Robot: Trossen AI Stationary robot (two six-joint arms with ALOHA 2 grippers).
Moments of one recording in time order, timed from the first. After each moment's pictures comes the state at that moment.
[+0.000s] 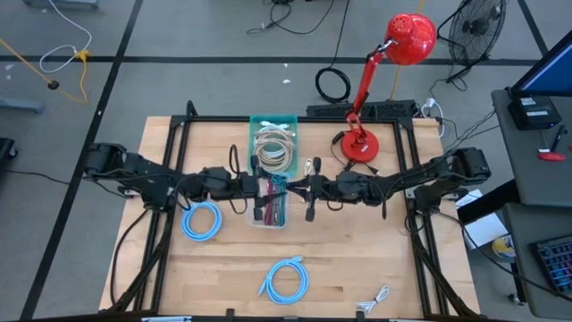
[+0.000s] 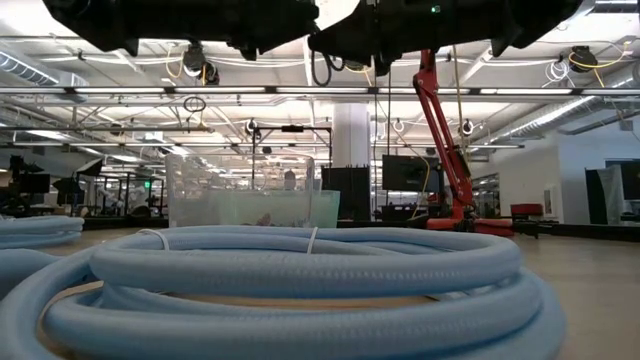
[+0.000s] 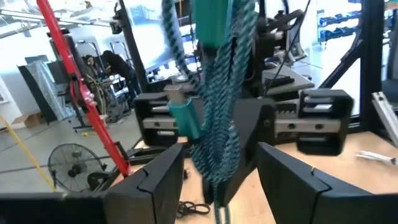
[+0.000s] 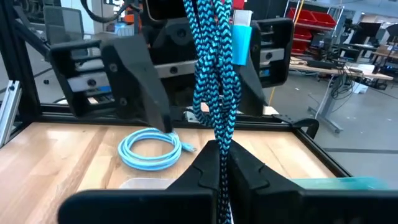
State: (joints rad) left arm -0.10 1.42 0.64 0.85 -0.16 0.24; right arm 0.10 1.54 0.79 0.70 0.23 -0.09
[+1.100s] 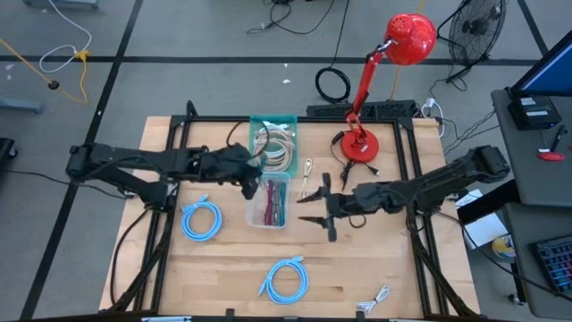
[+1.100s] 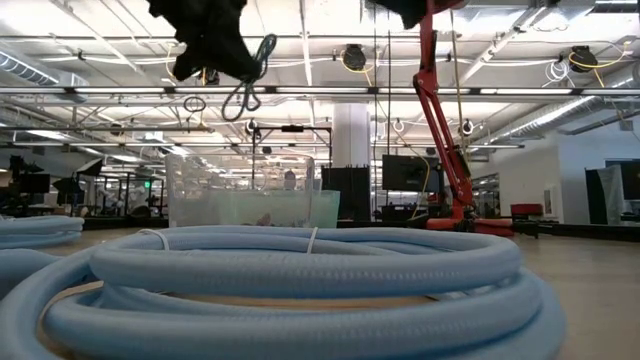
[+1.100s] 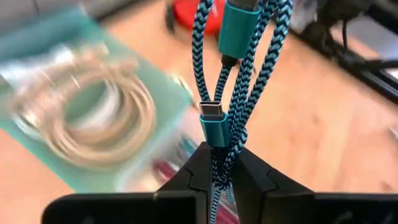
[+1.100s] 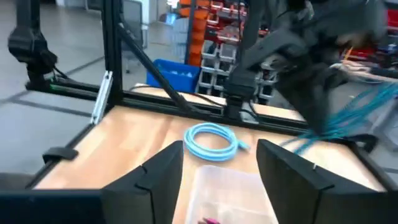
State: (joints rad) left arm 0.00 1.22 1.01 -0.47 -0.26 -0.58; right arm 0.26 1.34 0.79 0.44 0.18 -0.10
